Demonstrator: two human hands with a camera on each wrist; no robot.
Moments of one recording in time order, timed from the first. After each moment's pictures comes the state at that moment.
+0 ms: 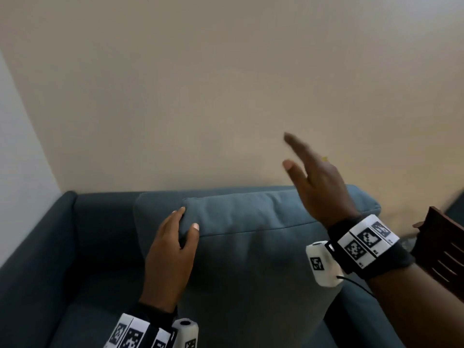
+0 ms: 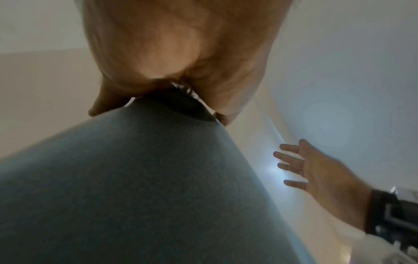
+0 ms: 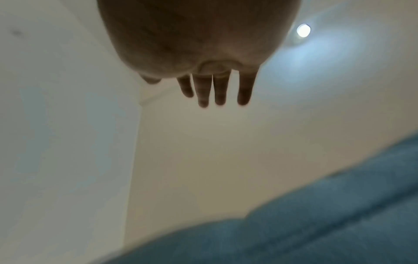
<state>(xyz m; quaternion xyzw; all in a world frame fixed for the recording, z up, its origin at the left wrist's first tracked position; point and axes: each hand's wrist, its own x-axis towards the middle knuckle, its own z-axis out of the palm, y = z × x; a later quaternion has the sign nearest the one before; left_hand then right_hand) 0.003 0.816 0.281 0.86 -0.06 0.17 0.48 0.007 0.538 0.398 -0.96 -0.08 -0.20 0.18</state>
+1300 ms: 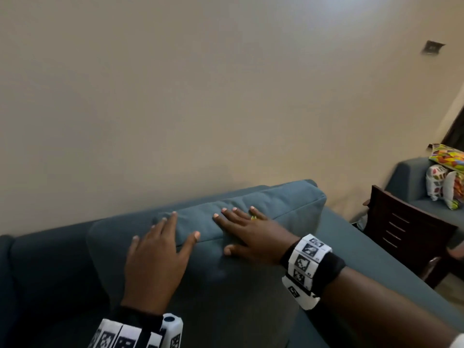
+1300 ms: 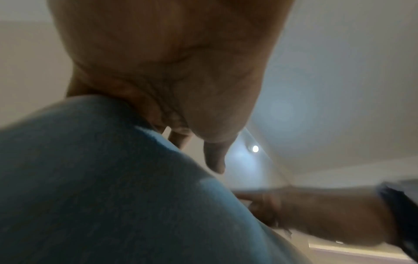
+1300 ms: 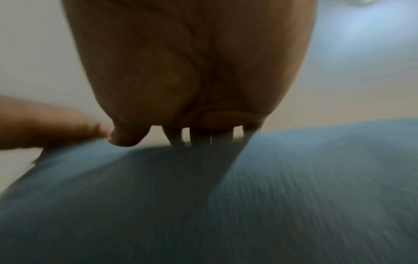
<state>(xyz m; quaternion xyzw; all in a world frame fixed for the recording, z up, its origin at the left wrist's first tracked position) 0.020 0.776 0.309 0.96 -0.15 0.14 0.17 -0.016 0.539 0.348 -0.99 -0.13 -0.01 -0.01</state>
